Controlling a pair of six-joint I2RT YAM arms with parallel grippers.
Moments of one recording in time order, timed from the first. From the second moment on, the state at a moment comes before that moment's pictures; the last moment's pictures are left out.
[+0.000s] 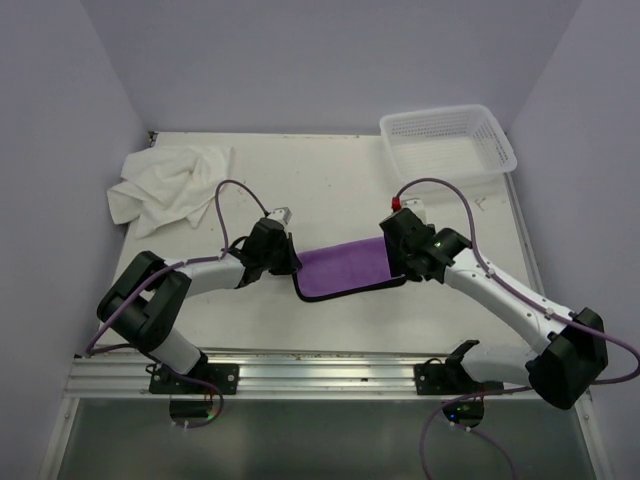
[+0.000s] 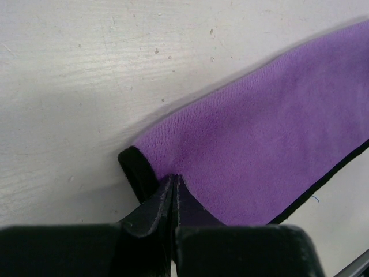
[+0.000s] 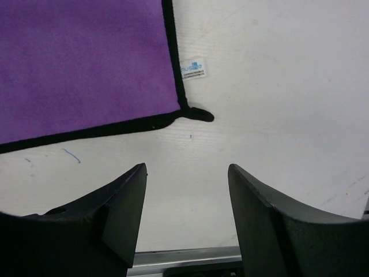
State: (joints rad) left arm -0.58 1.57 0.68 0.11 0.07 -0.62; right arm 0.68 1.24 1.00 -0.90 0.50 0.43
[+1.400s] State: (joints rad) left arm -0.58 1.55 0.65 0.10 0.07 -0.56; right arm 0.39 1.65 0.95 -0.43 0.15 0.40
